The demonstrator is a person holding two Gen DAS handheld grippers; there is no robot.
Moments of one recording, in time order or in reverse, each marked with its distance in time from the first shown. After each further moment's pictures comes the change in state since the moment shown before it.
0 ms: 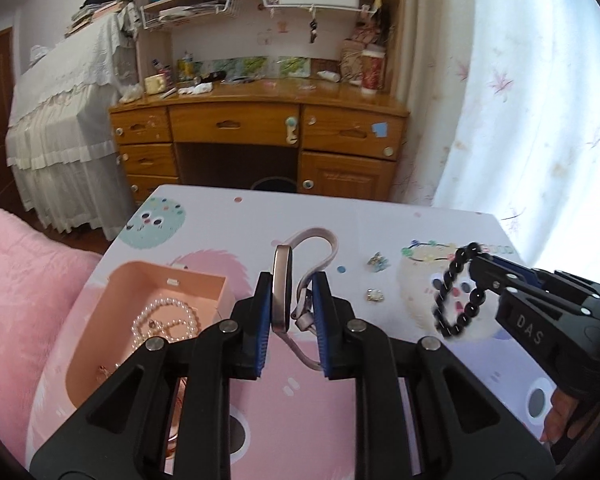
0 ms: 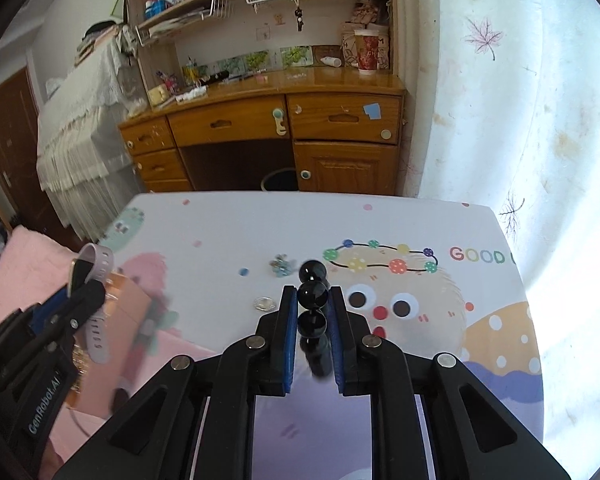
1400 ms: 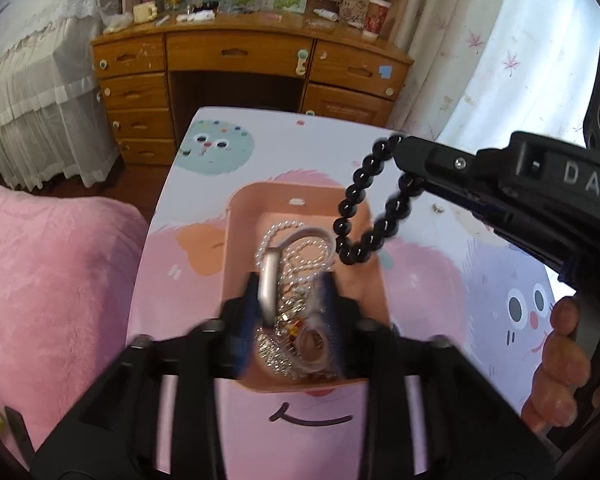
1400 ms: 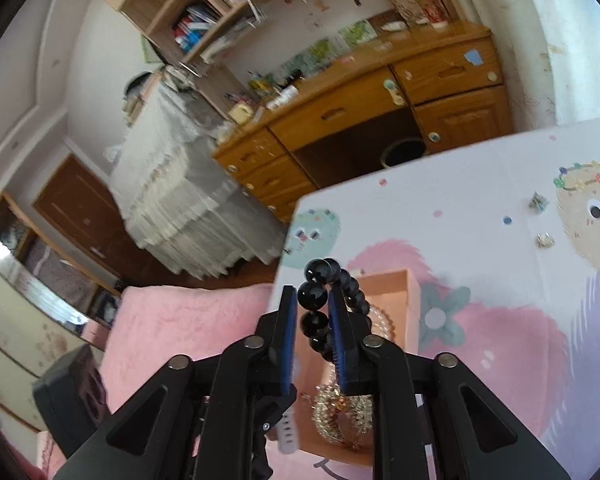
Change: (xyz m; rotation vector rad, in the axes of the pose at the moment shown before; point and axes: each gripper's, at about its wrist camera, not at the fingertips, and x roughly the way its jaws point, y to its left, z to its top) left arm -0.018 0.202 -0.027 -0.024 0.292 -0.174; right arm -0.017 0.280 -0.018 0.291 0.069 0.376
